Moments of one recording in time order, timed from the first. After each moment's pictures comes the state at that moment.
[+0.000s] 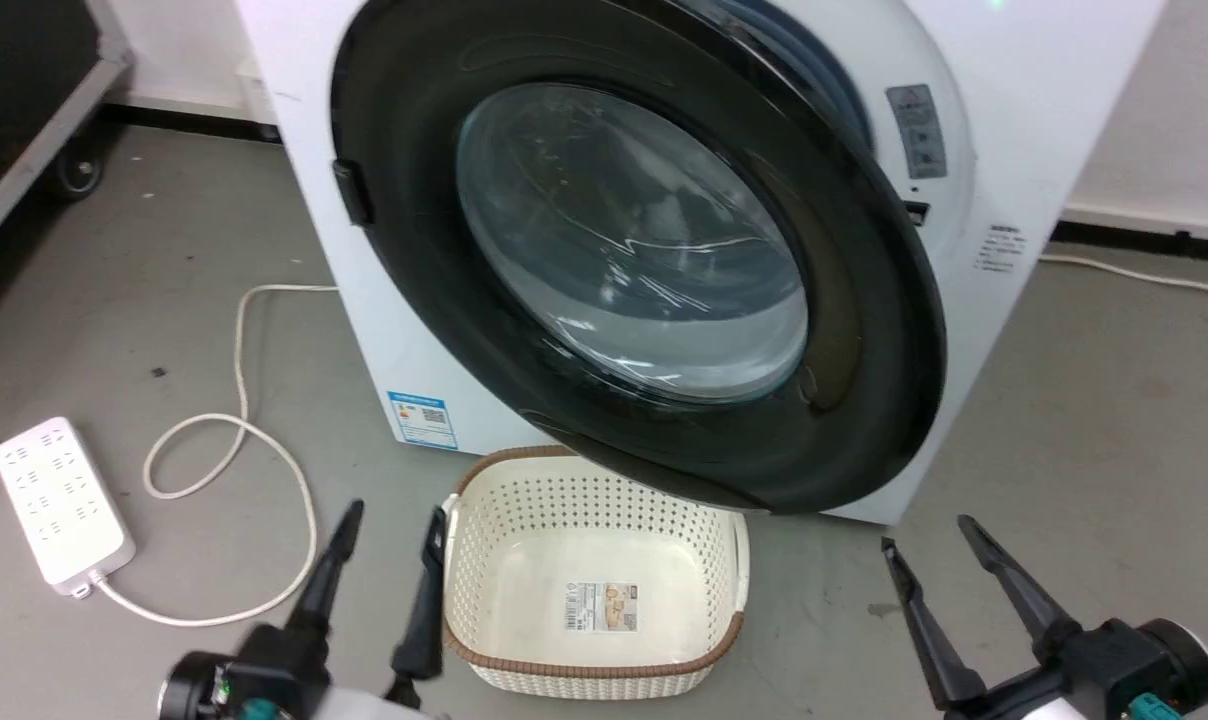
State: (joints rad) left arm 0.03 0.24 -0.26 -0.03 -0.30 0.08 -0.26; right arm 0.06 -0.19 0.13 0.03 0.11 0.13 -0.26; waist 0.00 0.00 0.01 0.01
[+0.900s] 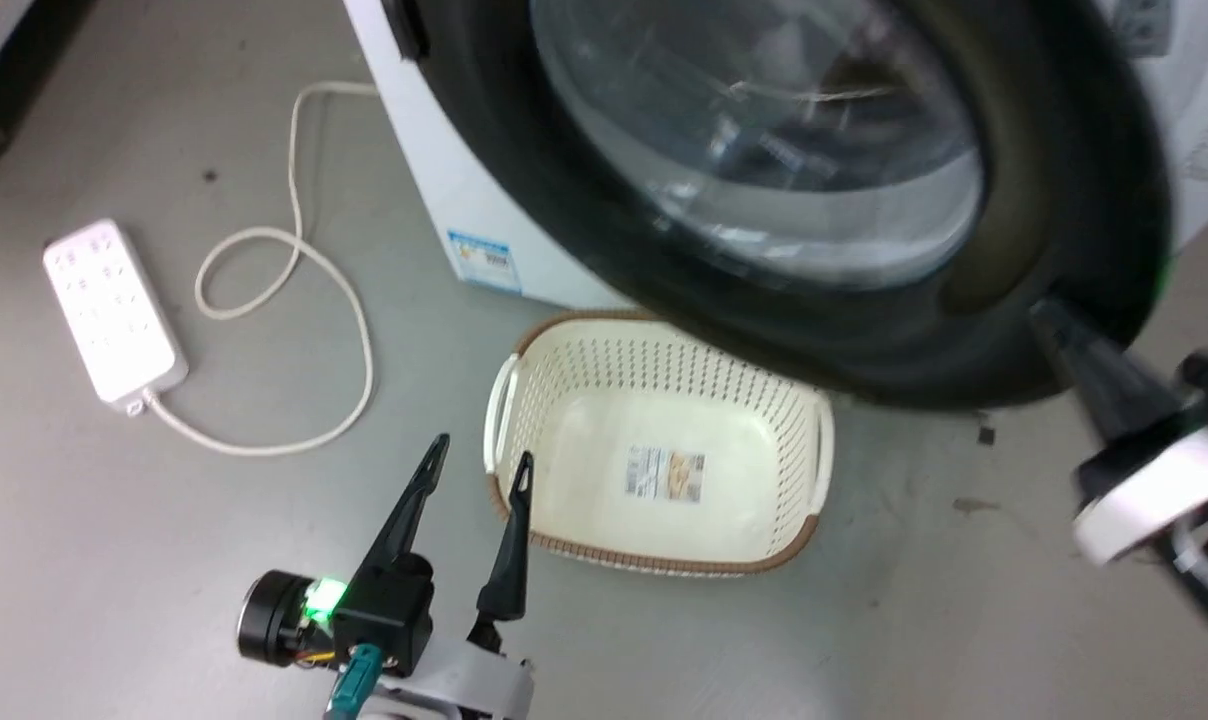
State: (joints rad) left arm -0.07 0.09 -0.27 0.02 -0.06 0.05 -0.26; right arm -0.39 -0.51 0.27 0.23 0.35 0.13 -0.20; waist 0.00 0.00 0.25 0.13
